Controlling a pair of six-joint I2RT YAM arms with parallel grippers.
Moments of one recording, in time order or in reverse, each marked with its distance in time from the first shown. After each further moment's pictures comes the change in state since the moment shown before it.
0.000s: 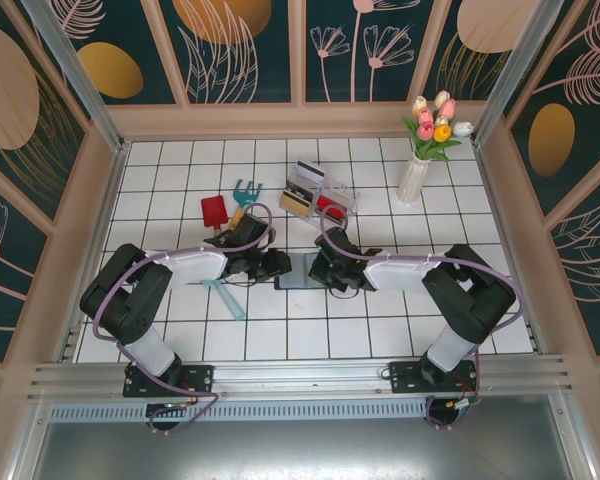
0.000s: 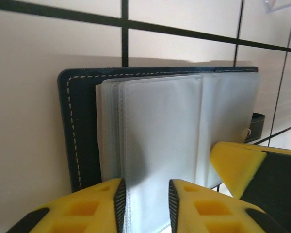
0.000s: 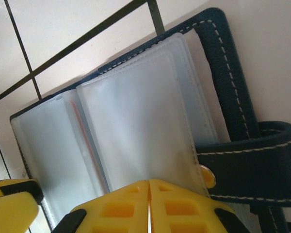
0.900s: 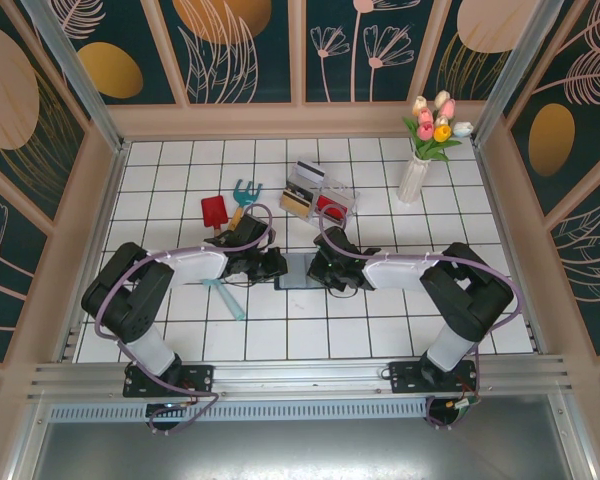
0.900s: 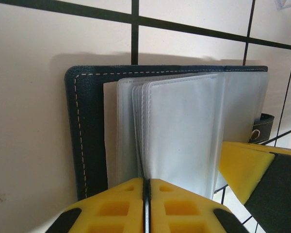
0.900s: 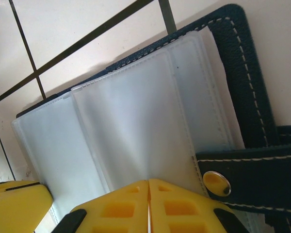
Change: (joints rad) left arm 0.001 0.005 0.000 -0.001 0.008 0.006; right arm 0.000 0.013 0.006 0.012 -0.014 0.000
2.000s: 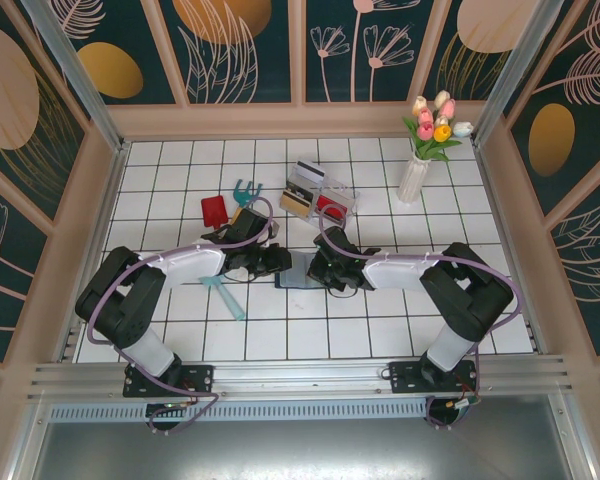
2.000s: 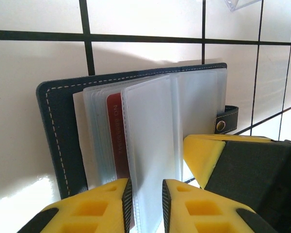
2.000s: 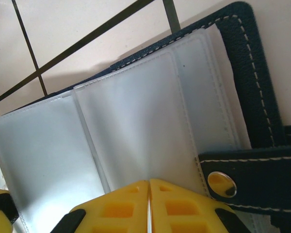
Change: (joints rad) left arm 0.002 -0.039 0.043 -0.053 0.022 0.067; right arm 0.000 0.000 0.000 0.005 -0.005 0.000
